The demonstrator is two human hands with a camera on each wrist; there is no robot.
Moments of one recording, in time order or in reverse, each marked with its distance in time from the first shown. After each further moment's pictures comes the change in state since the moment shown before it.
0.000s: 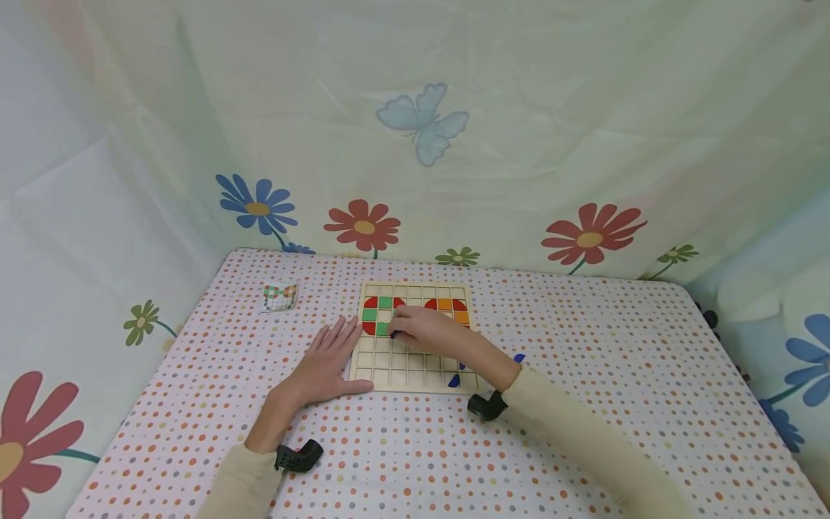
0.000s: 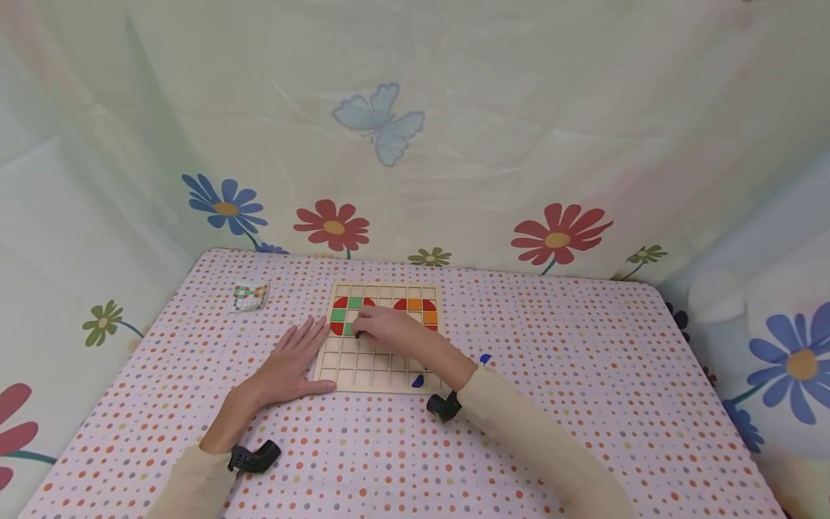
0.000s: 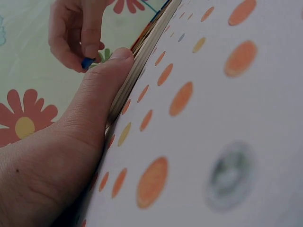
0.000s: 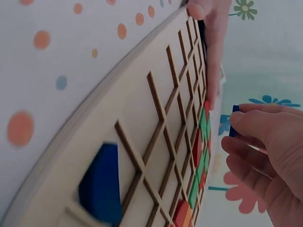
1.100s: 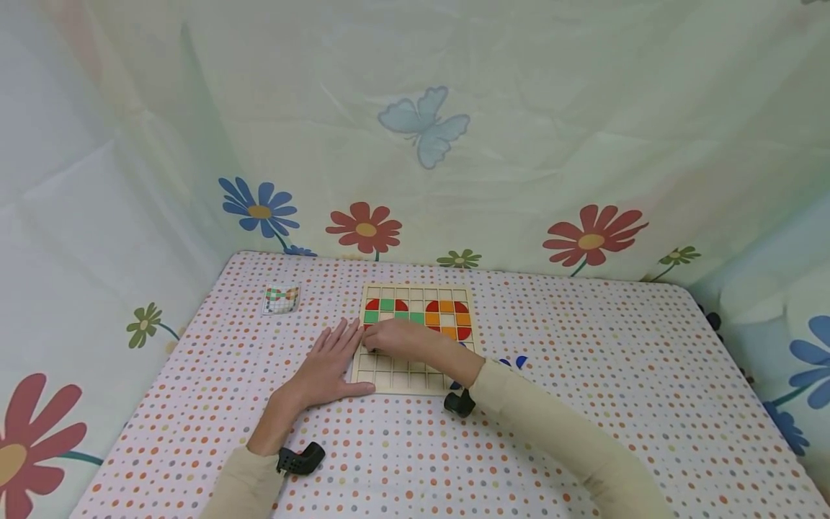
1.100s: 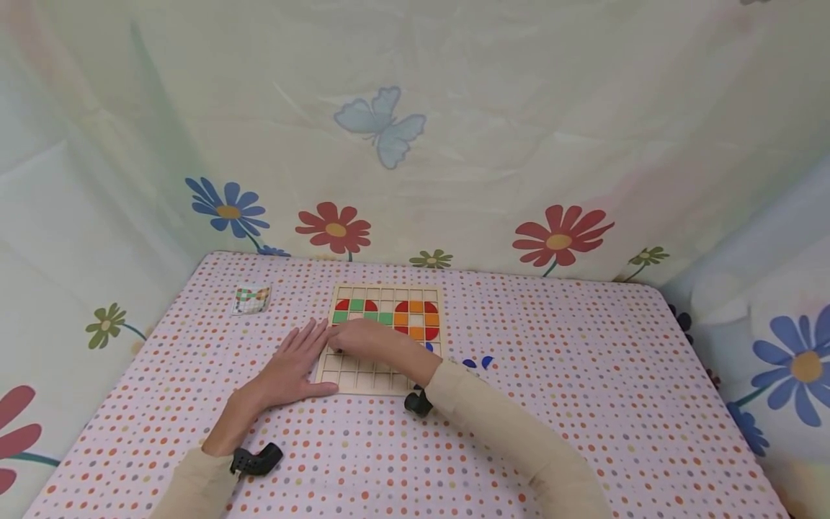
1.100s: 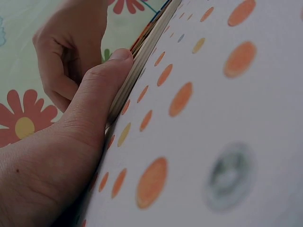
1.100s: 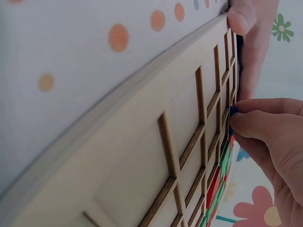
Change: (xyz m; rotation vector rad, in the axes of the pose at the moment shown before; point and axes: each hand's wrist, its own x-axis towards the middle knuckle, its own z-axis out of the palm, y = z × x) left_hand 0.000 -0.001 0.001 0.014 0.029 0.030; right_hand 0.045 -0.012 0.026 -0.208 -0.178 -0.217
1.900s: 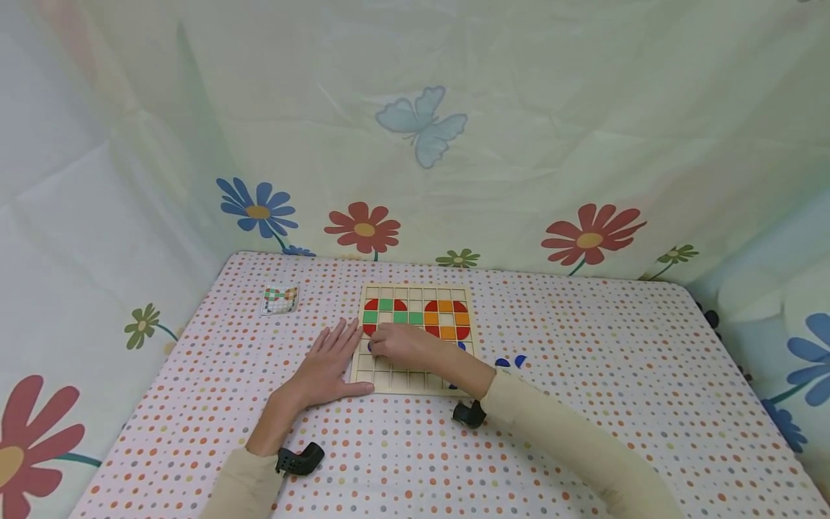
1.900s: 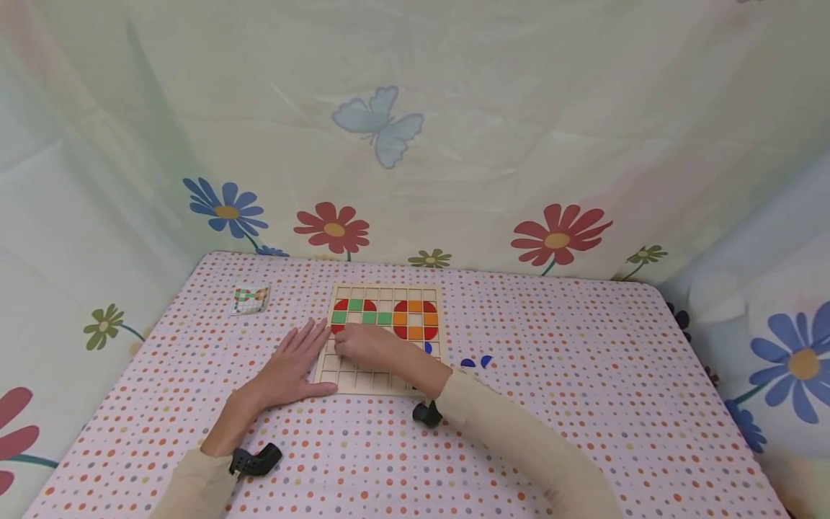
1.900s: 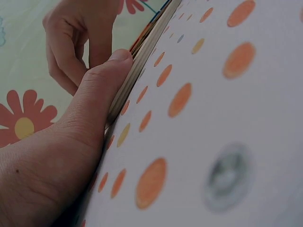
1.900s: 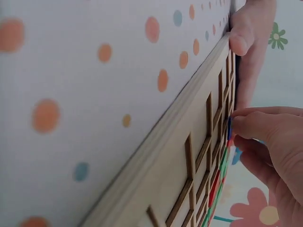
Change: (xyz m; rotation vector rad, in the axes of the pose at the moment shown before) left_hand 0.000 0.002 -0.001 0.015 -0.020 -0.018; right_hand -0.020 -0.013 -0.002 -0.021 0.035 0.067
